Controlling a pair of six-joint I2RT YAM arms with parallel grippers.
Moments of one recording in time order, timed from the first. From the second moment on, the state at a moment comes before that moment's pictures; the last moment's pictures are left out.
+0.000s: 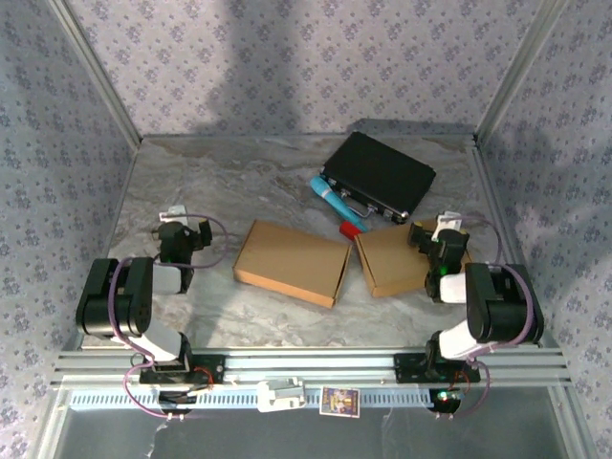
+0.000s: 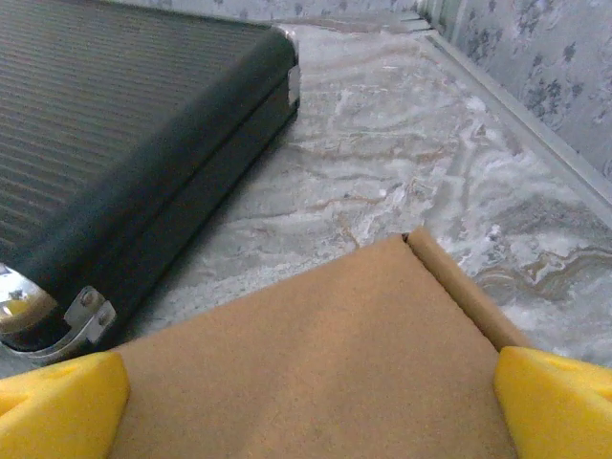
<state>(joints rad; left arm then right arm) 0.00 1.53 0.35 0.75 -0.20 -0.08 -0.05 1.49 0.26 0.87 0.15 0.06</state>
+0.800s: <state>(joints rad) 0.00 1.53 0.37 0.75 -0.22 -0.07 0.00 1.51 0.36 0.76 0.21 0.02</state>
